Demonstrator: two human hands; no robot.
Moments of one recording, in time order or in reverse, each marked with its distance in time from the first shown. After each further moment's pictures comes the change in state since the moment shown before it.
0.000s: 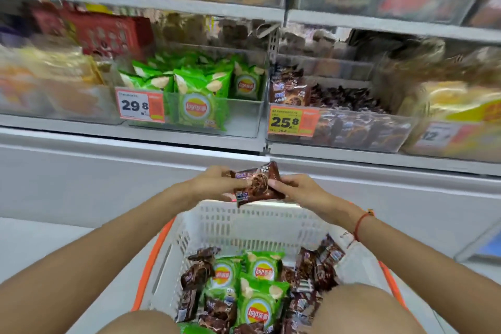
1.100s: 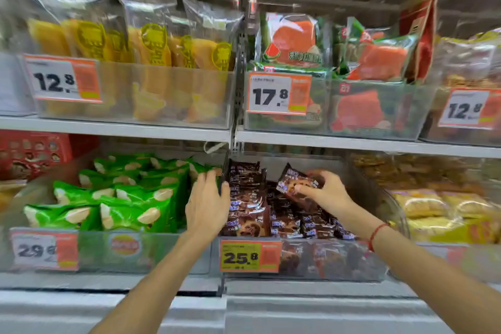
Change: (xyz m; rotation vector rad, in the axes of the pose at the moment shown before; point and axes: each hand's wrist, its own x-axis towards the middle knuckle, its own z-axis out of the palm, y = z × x) left_hand 0.146 0.176 -0.009 0.394 0.773 0.316; right_hand 0.110 -0.080 -0.225 -0.157 0.659 -0.158
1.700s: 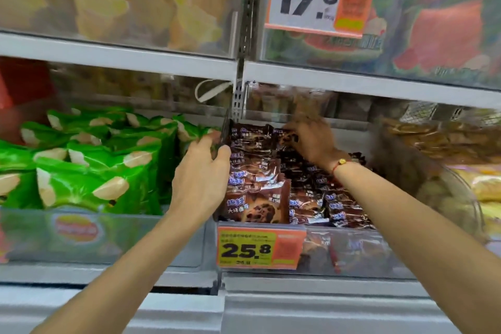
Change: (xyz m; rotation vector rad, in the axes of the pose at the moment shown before) left_hand 0.017 -0.016 0.022 -0.214 -0.040 -0.101; right_hand 0.126 0.046 0.072 -0.872 0.058 -0.555
